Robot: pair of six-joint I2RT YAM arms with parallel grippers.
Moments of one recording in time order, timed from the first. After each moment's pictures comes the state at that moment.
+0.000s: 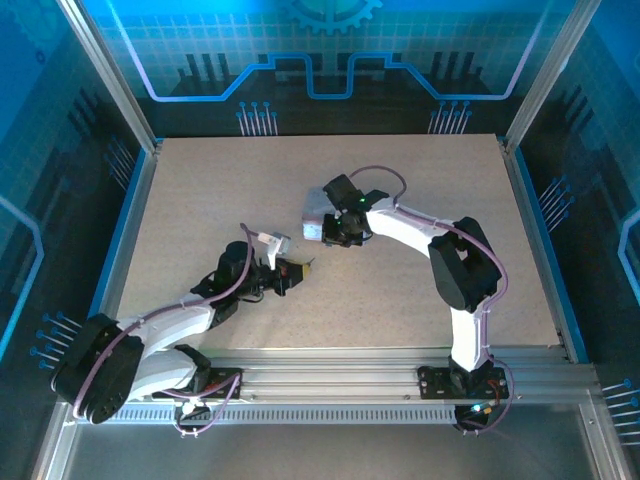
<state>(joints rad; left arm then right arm) -0.50 1.18 0.36 0.40 0.46 -0.46 0.63 1.97 1.47 -0.65 -0.14 0.74</state>
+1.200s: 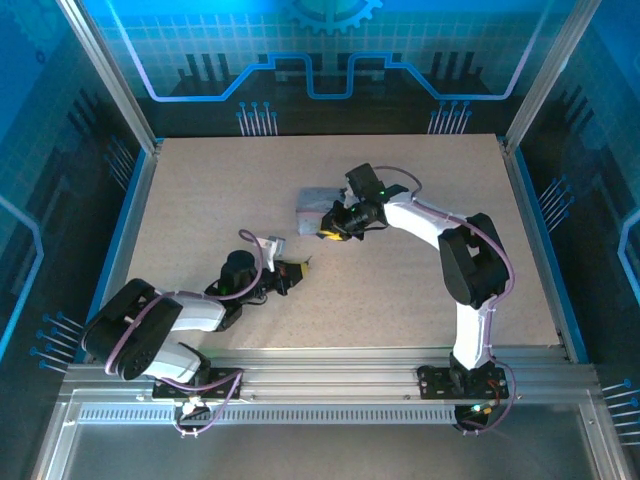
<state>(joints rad) -0.47 1.43 0.26 0.84 0.43 -0.56 0.50 1.95 1.43 -0.51 -0.55 0.83</state>
